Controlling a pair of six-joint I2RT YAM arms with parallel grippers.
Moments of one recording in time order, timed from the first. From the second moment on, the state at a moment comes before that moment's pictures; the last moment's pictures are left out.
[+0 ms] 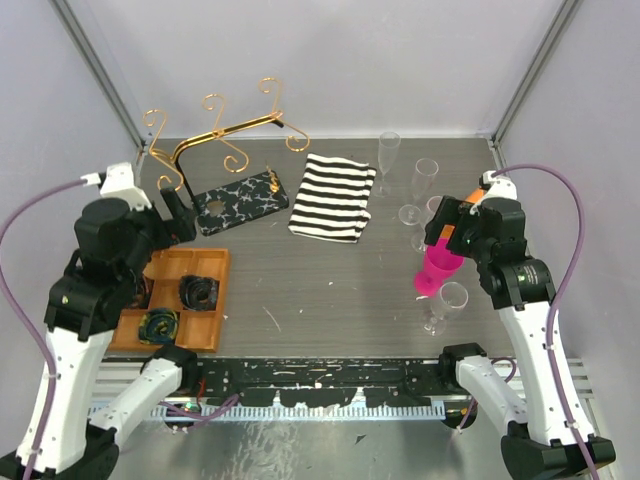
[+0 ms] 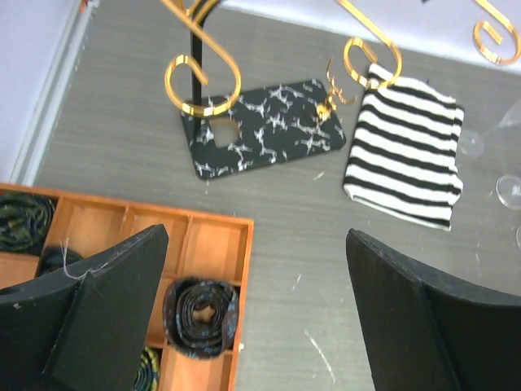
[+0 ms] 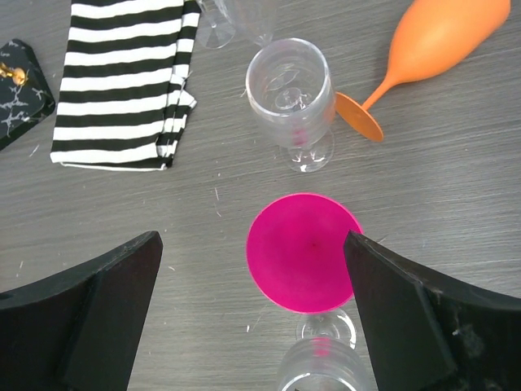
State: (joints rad) left arm -0.30 0.75 1.24 -0.86 -0.28 -0.30; right arm 0.11 0.80 1.05 -0.79 0.08 0.33
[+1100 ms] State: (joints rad) left arm -0.12 1.42 1.89 -0.87 -0.20 -0.22; right arm 0.11 0.78 1.05 -0.84 0.03 0.33
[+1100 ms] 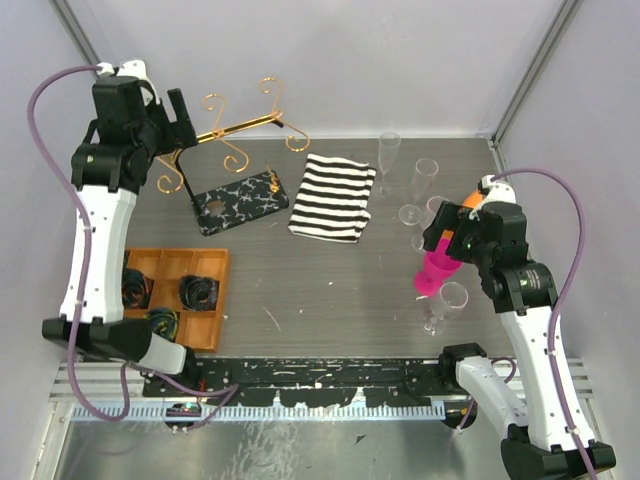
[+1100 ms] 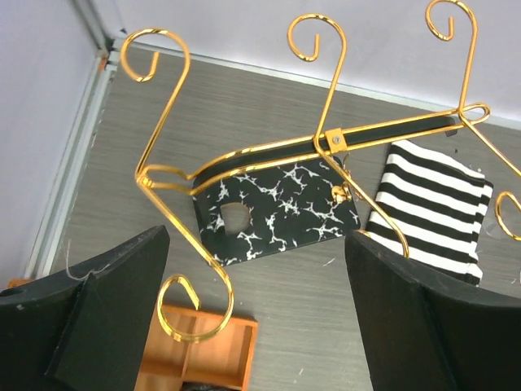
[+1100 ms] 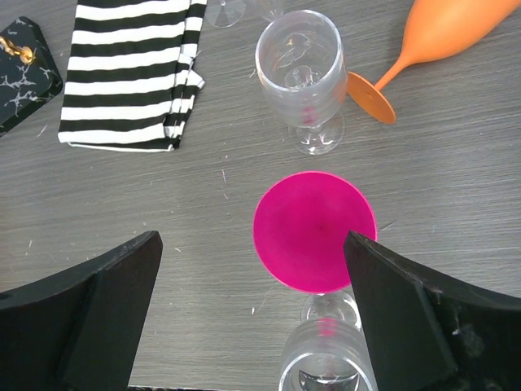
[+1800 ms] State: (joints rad) left arm -0.04 1.83 2.21 -0.94 0.17 -0.23; right arm 0.11 0.79 1.00 -0.85 -0.01 0.33
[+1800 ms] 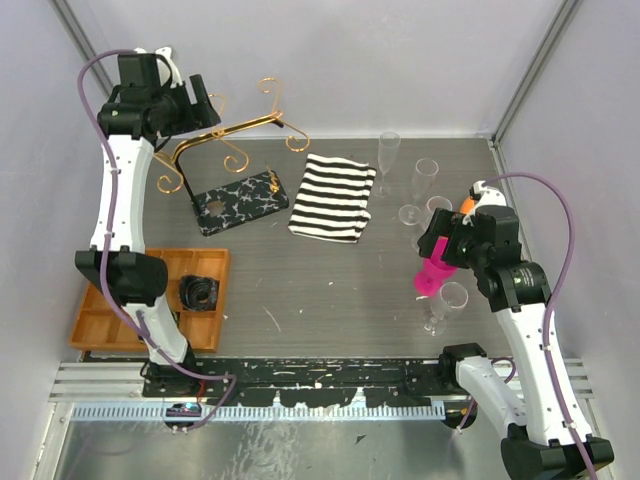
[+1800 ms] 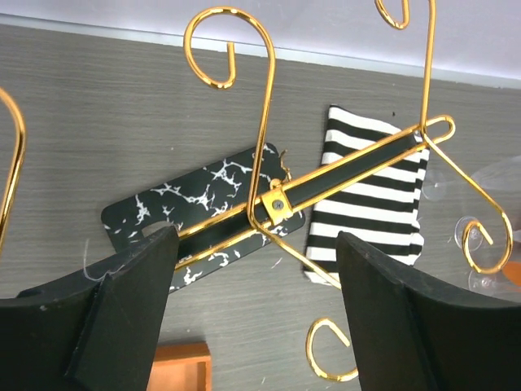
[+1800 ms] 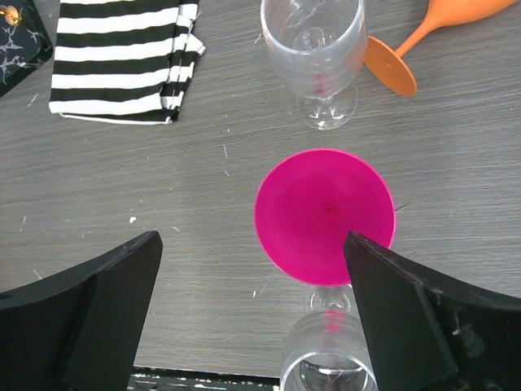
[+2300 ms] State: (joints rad) left arm -0.05 2.02 2.37 -0.99 0.18 -0.26; right arm 0.11 0.80 1.00 -0.85 -0.02 0.33
